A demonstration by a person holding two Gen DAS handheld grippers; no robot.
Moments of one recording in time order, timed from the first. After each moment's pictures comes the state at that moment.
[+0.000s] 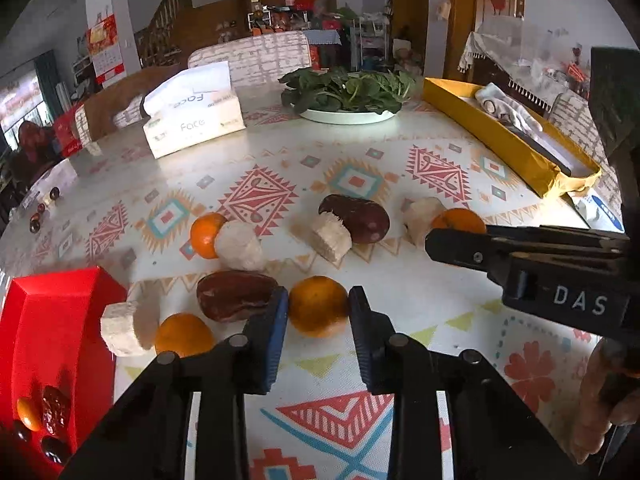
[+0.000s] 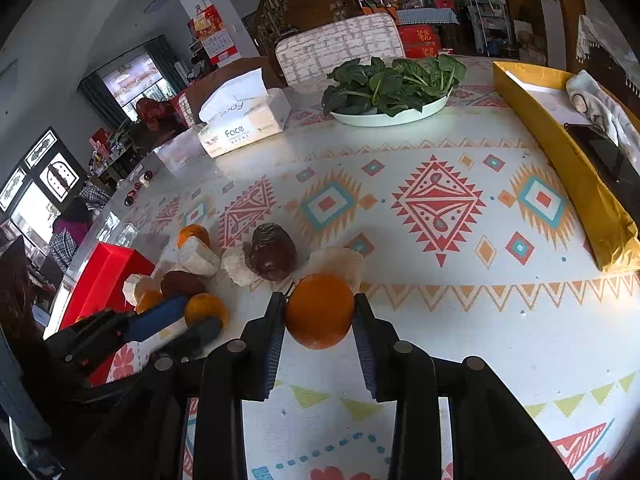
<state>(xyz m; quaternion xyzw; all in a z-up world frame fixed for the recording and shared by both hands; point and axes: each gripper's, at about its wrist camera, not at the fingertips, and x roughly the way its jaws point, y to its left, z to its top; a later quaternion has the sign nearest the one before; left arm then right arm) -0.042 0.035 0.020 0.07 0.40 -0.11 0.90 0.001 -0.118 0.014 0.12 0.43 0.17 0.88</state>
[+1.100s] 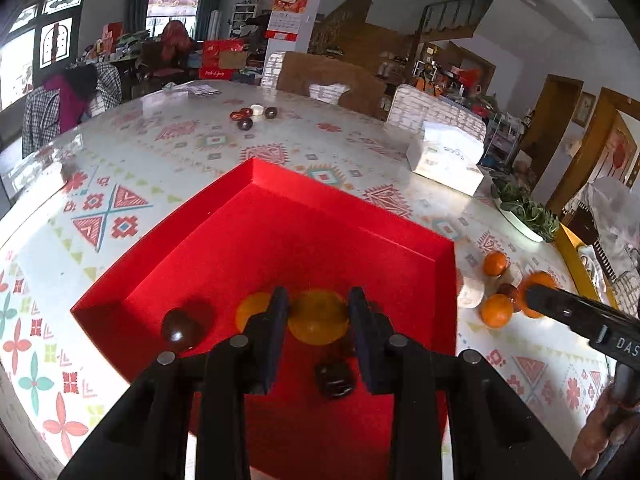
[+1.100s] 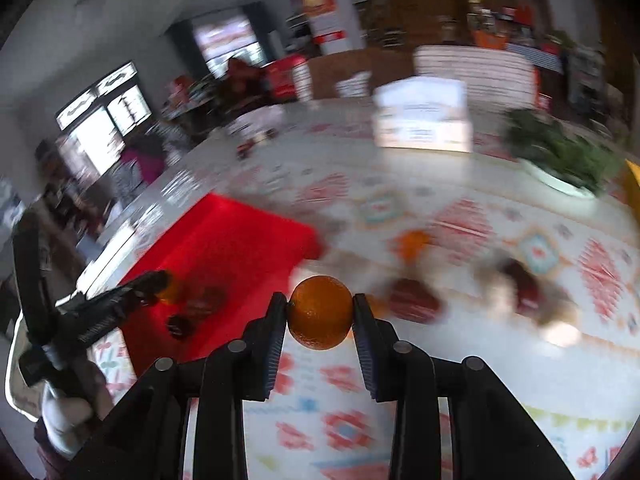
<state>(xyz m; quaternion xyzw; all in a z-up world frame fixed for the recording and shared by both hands) -0.141 0.296 0.046 -0.16 0.34 0.09 0.92 -0.032 0.057 0.064 0.02 0.40 0.33 0.86</state>
